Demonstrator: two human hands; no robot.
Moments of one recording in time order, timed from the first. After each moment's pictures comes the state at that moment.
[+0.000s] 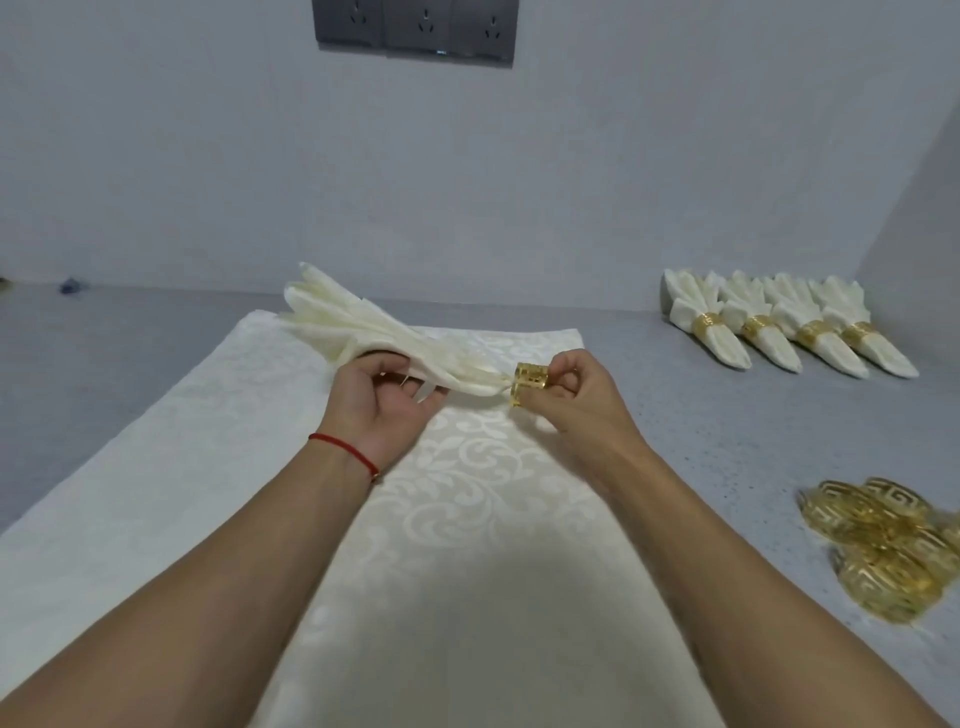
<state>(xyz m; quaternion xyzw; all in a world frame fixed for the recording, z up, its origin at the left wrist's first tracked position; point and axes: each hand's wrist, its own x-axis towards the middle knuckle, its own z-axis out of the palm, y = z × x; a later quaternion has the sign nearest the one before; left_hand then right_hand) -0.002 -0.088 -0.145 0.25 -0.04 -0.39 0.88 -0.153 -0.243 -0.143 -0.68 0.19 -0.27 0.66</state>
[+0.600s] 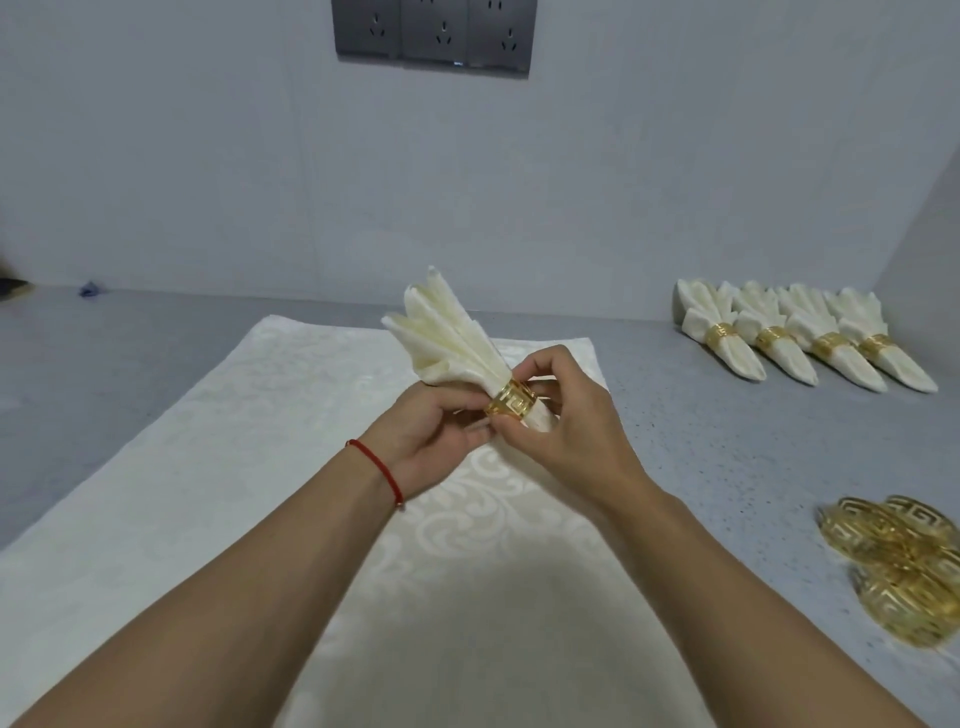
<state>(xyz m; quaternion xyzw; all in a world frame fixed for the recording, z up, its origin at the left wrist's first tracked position) -0.034 -0.096 -0.141 0.40 -0.18 -0.43 0.79 -0.160 -0.217 -0.135 -0.86 0.06 -0.34 0.38</state>
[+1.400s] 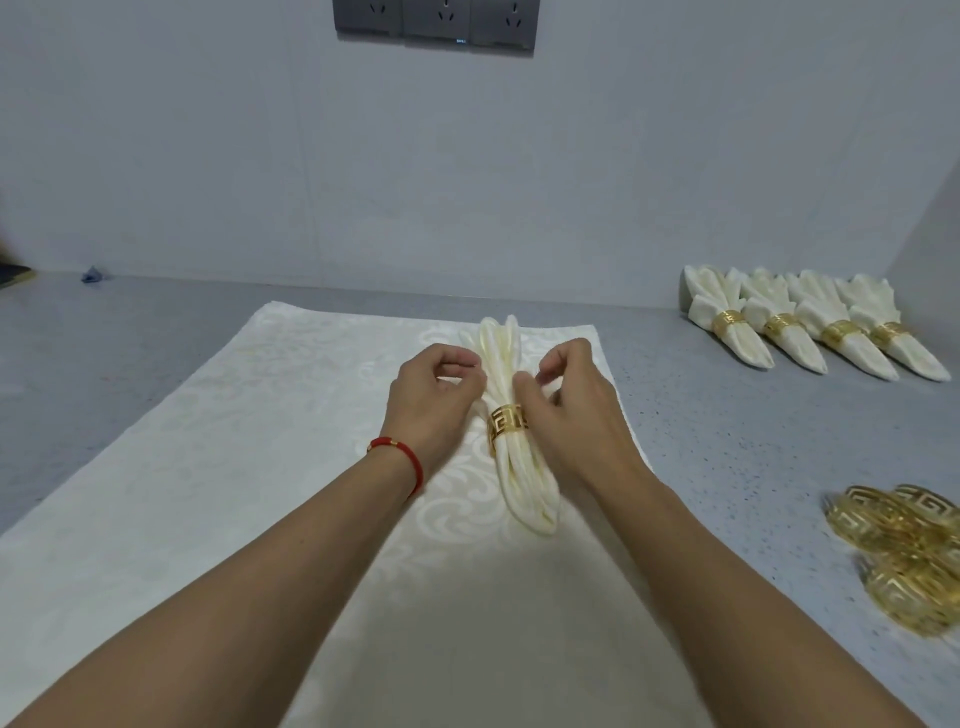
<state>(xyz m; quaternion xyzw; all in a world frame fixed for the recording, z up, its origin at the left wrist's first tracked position) -0.038 -0.098 -0.152 0.71 -0.25 -0.06 0.66 -0.153 -0.213 -0.141 -0.84 0.21 -0.32 0.37</state>
